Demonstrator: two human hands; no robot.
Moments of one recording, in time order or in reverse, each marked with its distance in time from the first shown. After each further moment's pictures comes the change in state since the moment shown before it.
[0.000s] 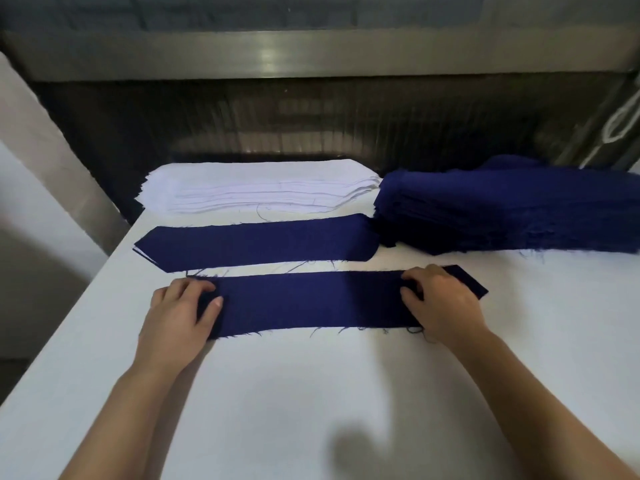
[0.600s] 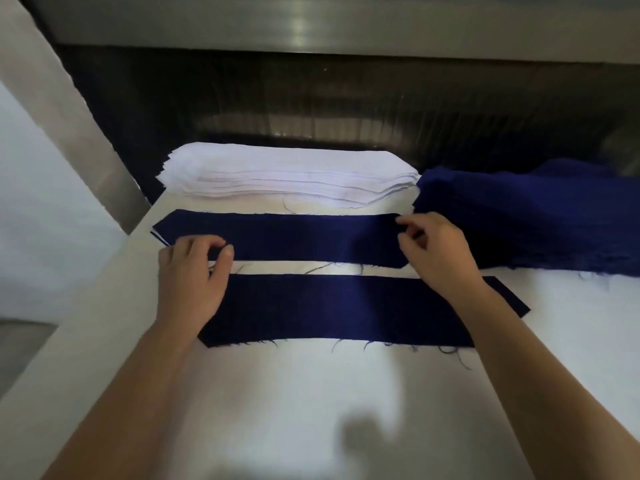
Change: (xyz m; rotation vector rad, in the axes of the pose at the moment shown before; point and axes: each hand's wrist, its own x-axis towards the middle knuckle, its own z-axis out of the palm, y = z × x) left_hand 0.050 -0.001 0.005 -0.048 0.217 0.042; right_hand 0.073 -0.050 -0.005 0.363 0.119 -0.160
